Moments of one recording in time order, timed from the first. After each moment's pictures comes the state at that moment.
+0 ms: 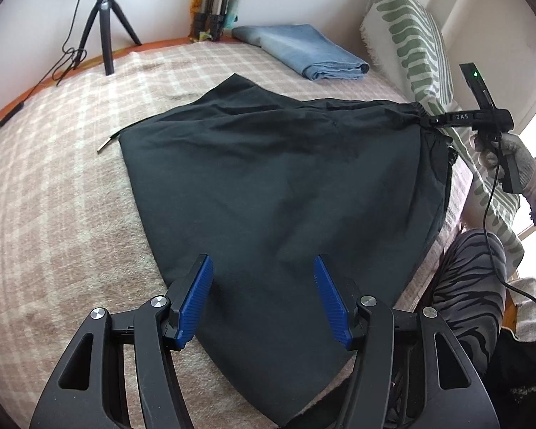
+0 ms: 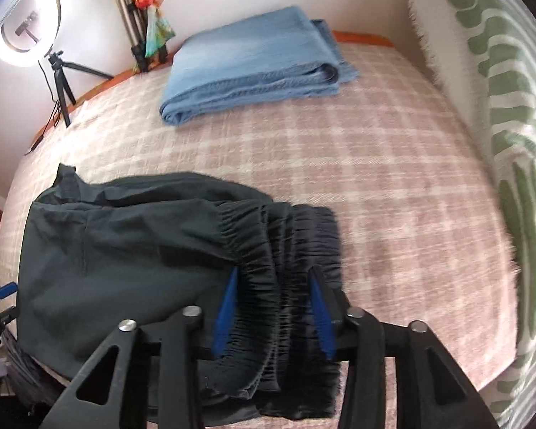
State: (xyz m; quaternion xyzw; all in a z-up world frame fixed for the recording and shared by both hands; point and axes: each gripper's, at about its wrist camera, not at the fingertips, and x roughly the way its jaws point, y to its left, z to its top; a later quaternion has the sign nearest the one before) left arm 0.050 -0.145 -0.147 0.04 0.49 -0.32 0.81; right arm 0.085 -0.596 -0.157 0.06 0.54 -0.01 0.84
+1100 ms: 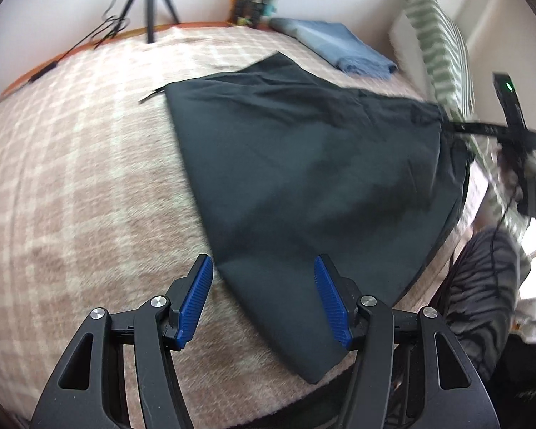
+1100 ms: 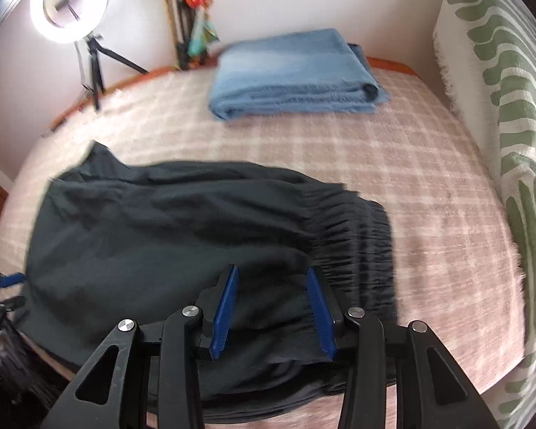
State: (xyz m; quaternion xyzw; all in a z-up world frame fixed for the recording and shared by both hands) left arm 0.030 -0.109 -0.169 -0.01 0.51 -0.26 0.82; right arm 0.056 -0.543 -0.153 0.03 0.50 0.03 0.87
